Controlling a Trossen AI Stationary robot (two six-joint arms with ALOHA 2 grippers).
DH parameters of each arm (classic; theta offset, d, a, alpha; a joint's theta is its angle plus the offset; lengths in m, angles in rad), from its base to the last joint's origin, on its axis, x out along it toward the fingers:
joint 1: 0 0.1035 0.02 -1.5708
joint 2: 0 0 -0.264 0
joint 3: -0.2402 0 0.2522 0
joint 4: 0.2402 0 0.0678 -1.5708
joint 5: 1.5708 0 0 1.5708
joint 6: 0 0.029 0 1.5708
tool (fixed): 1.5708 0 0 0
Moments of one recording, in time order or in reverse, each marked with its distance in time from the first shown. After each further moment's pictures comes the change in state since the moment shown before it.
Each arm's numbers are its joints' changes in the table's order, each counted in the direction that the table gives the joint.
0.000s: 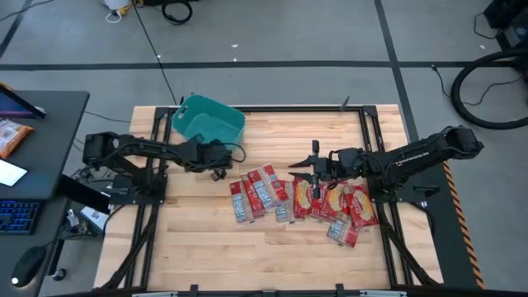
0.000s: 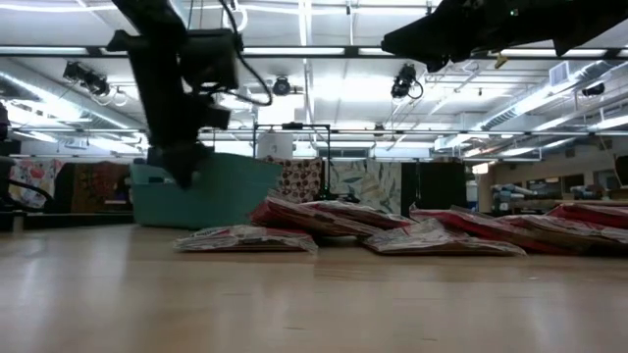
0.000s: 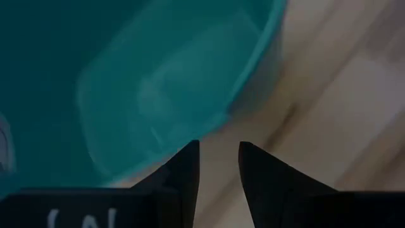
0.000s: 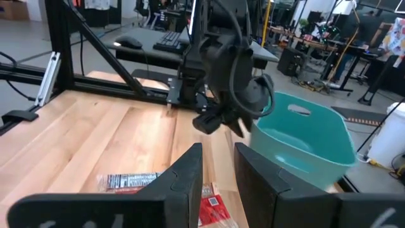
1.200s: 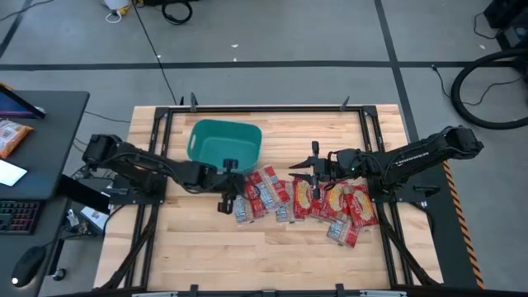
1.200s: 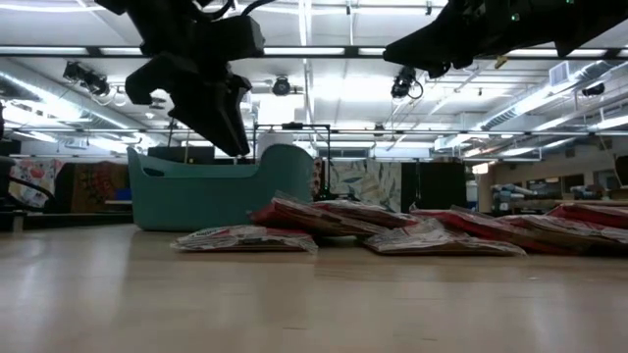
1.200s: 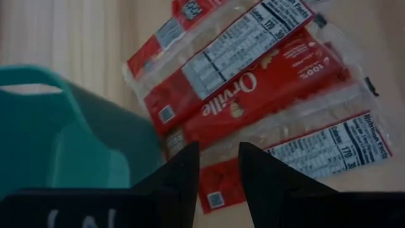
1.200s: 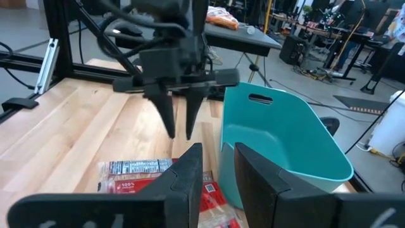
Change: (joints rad) left arm -0.300 0.033 -0.108 -0.259 0.318 0.450; right arm 0.000 0.000 0.000 0.048 0.006 0.021
